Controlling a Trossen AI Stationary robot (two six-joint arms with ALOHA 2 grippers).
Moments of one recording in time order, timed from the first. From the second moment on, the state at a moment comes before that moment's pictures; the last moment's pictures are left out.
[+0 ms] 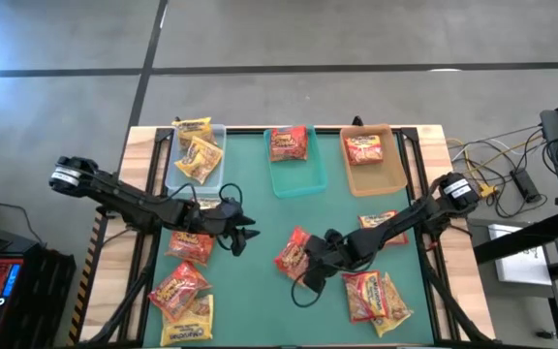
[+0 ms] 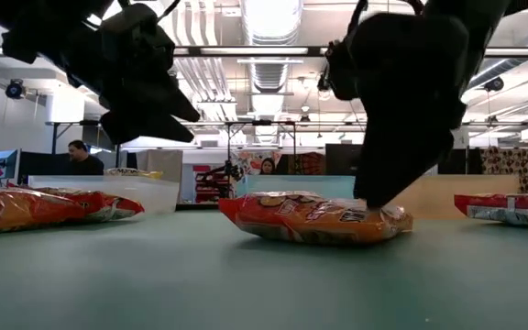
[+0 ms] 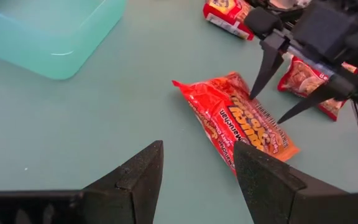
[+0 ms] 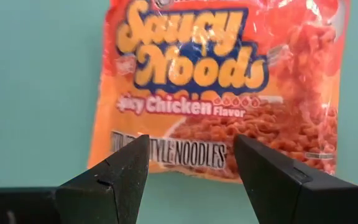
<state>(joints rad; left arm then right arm) -0.24 1.29 0.54 0.18 -0.30 -0.67 0.41 1.80 1.08 -0.37 0.20 0.90</state>
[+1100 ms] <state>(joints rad) -0.24 1.68 0.54 0.67 -0.19 -0.81 0.43 1.99 1.11 -0.40 0.30 0.84</state>
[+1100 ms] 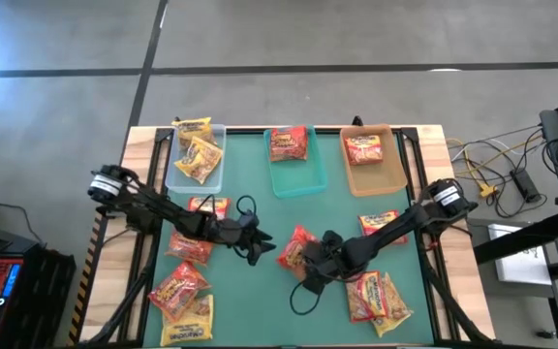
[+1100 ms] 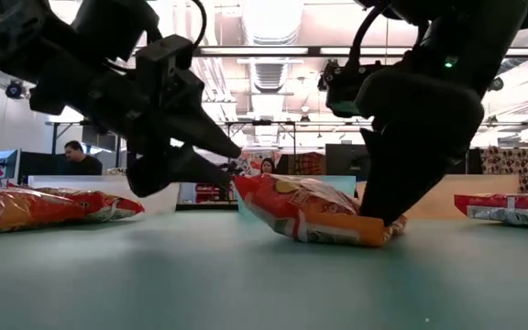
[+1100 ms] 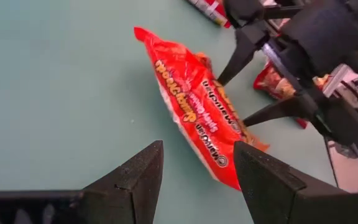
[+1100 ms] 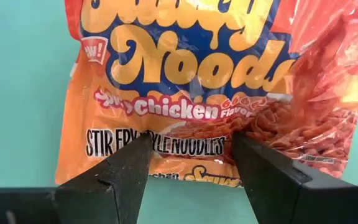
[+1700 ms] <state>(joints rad) -0.24 1.71 0.56 0.62 -0.20 -0.93 0.39 2.02 1.20 -0.35 0.37 0.62</state>
